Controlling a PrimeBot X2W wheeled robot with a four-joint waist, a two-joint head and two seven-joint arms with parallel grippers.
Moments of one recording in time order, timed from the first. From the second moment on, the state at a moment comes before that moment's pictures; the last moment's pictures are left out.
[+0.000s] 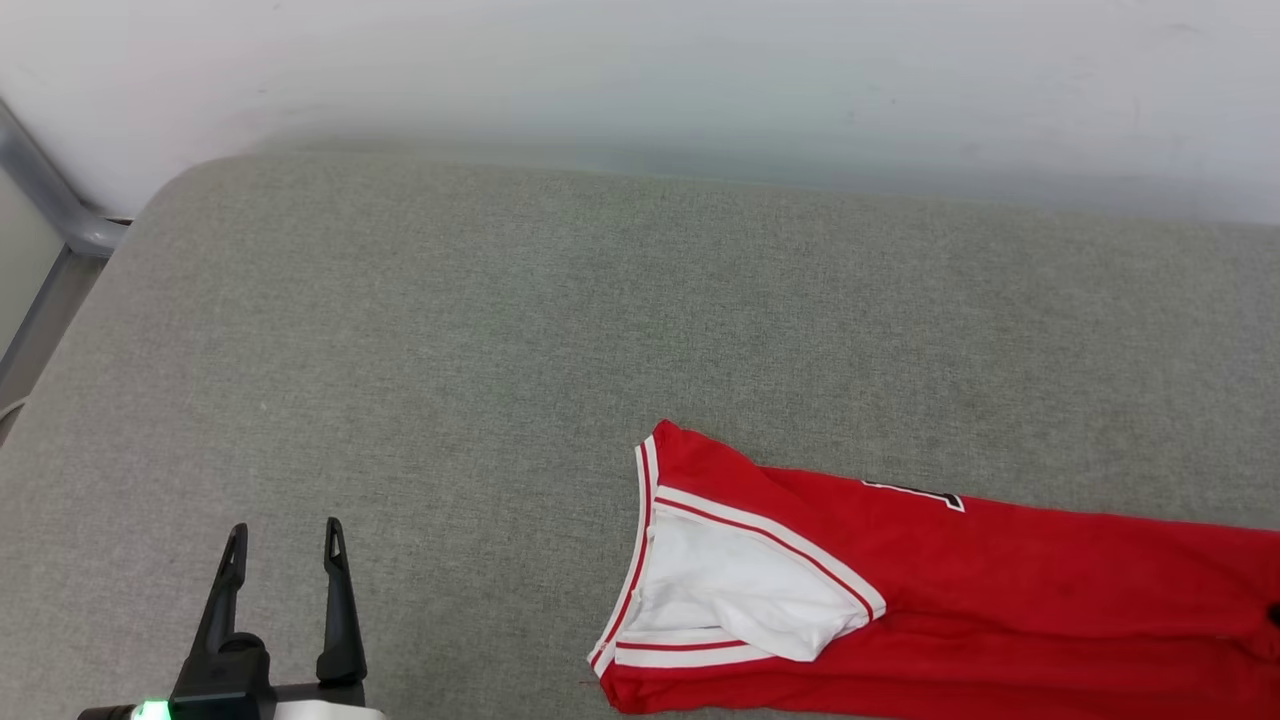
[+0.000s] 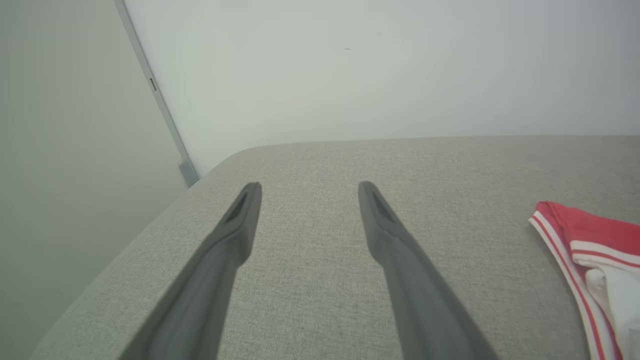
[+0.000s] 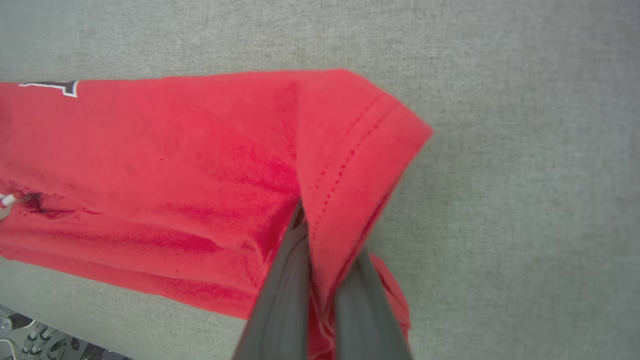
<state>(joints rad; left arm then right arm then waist) 0.16 0.09 0.04 -0.08 0.00 0.10 -0.26 -0.09 -0.80 0.18 0.39 1.02 0.13 0.50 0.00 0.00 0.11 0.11</state>
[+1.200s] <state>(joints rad) 0.10 0.09 -0.03 -0.05 0.00 0.10 -0.26 -0.51 -0.45 0.72 0.17 0.79 0.13 0.53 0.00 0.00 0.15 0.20</state>
